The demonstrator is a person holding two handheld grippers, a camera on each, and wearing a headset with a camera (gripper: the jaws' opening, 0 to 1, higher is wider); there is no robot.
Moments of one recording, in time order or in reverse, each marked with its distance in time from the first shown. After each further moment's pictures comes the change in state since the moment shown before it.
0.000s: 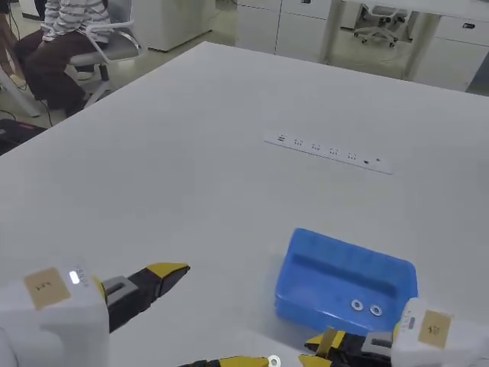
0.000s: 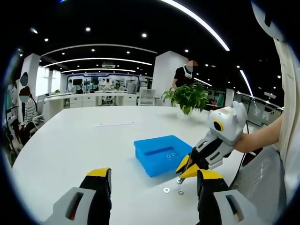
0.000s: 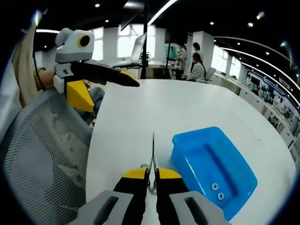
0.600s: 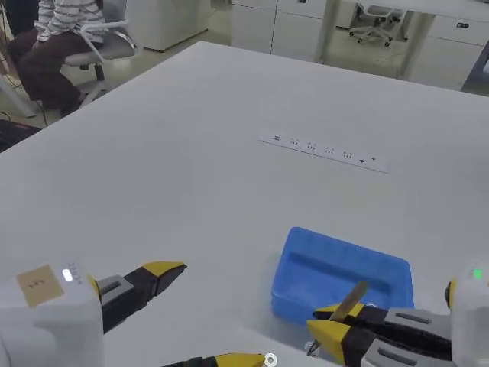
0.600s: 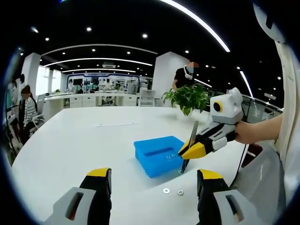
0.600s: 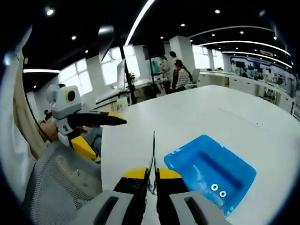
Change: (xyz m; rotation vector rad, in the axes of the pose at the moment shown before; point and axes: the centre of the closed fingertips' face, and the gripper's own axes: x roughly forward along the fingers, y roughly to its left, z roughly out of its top) left arm -0.001 0.000 0.001 -0.008 -0.008 -0.001; right arm -0.030 -0.018 0.045 0.334 -0.202 0.026
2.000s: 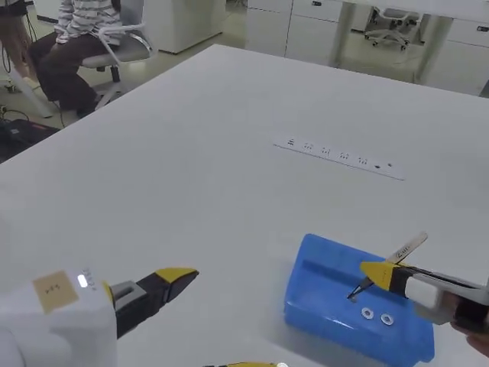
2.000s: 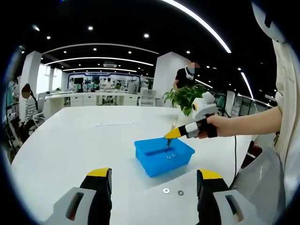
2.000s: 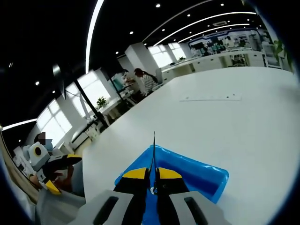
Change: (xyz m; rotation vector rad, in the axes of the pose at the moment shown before) left arm 0.000 0.002 -0.001 -0.015 0.000 0.002; right arm 0.006 -0.105 0.014 0.334 -0.085 -0.144
